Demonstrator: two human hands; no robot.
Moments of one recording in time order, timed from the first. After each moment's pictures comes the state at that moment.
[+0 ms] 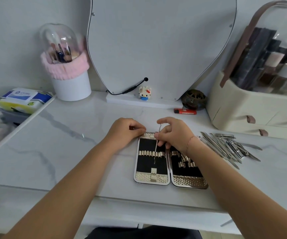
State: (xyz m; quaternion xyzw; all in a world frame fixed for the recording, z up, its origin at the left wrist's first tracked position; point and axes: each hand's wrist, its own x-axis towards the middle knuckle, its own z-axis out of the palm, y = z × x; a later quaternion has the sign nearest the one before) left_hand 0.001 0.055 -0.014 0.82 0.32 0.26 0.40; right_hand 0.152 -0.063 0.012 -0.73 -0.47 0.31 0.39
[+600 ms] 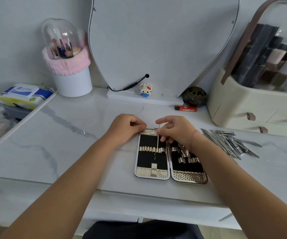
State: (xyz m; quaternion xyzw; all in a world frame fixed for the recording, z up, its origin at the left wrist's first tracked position) left_hand 0.000 0.052 -0.012 0.82 0.32 0.26 0.40; right_hand 0.157 -0.065 0.015 -0.72 -0.48 0.32 0.39
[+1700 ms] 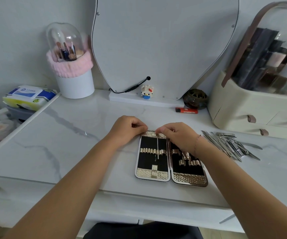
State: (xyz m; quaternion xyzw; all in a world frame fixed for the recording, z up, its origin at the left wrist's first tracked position) left_hand 0.000 0.052 -0.012 0.83 0.32 0.26 0.39; right_hand 0.149 -0.077 0.025 -0.75 -0.57 0.21 0.26
